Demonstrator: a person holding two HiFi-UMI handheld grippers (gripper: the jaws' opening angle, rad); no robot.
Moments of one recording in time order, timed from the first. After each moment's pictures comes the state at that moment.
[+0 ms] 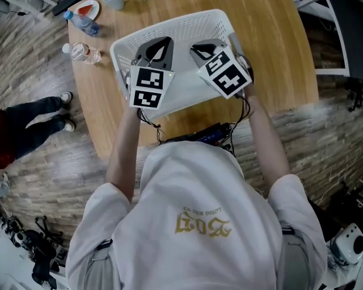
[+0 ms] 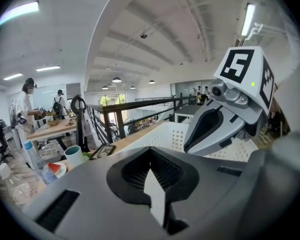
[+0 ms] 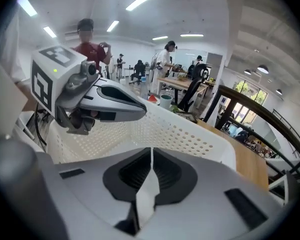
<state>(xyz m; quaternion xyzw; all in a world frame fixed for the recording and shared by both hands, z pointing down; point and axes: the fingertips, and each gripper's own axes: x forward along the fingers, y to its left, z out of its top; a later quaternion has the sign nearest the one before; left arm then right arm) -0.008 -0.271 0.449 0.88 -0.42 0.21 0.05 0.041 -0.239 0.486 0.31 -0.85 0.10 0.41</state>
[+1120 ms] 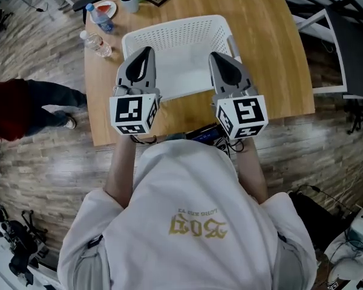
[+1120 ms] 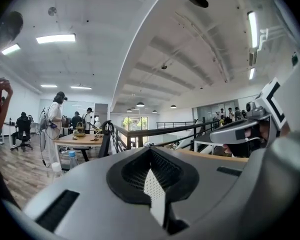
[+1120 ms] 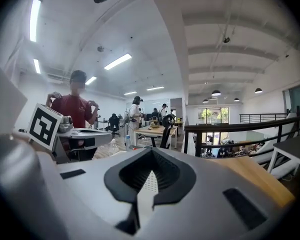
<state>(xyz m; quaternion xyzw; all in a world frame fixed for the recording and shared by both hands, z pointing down) -0.069 -0.187 0.348 0.83 -0.55 0.05 0.00 0.076 -0.169 0.352 0.49 -0.86 0.04 0.09</state>
